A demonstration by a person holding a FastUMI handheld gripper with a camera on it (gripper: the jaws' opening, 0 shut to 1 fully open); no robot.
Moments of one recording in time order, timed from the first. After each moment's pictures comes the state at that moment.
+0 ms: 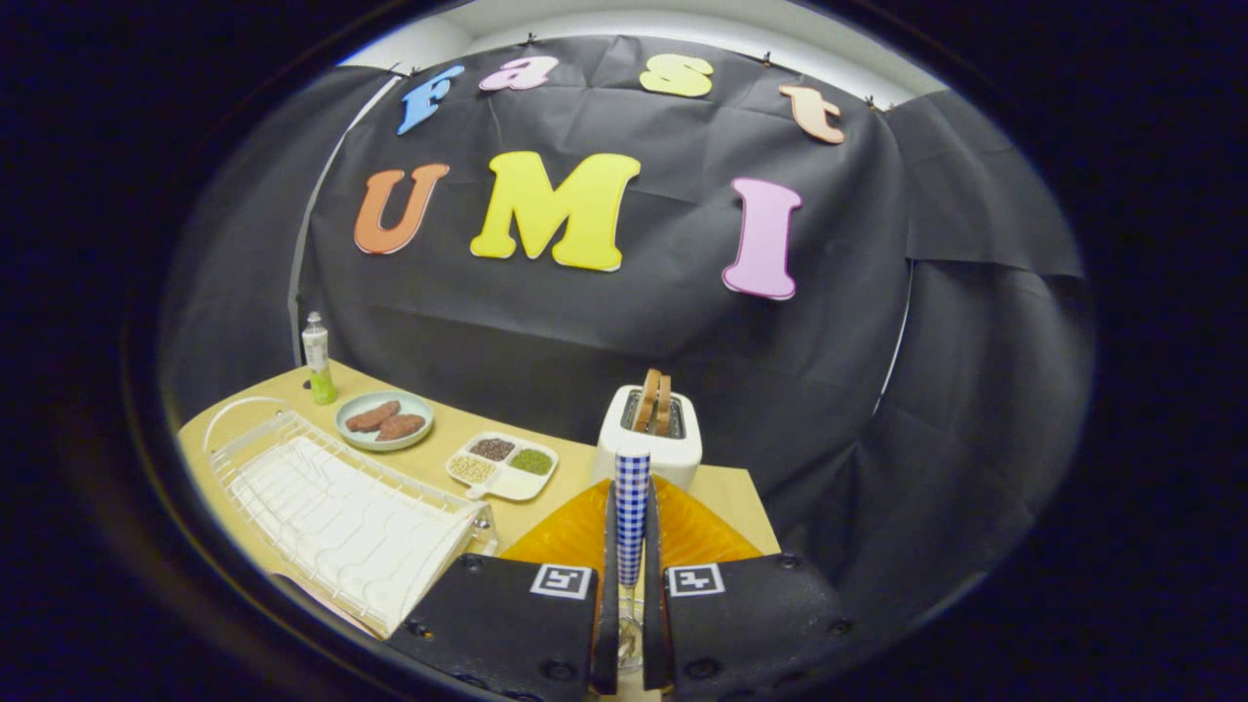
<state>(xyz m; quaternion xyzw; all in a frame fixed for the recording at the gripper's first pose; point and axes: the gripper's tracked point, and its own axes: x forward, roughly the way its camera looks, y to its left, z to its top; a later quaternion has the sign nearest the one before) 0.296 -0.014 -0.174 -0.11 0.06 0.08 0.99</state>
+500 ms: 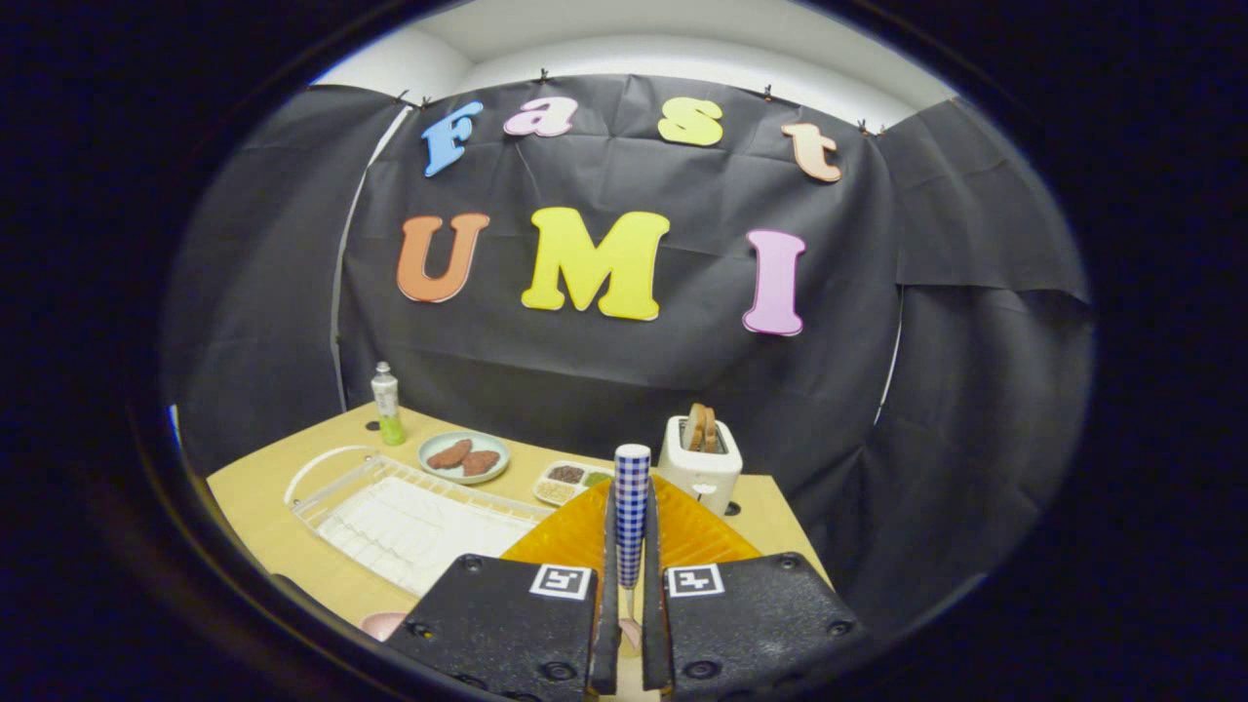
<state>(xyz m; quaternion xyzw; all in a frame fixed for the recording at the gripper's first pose) 0.148 0.062 -0.167 -0.07 0.03 0.11 0.99</state>
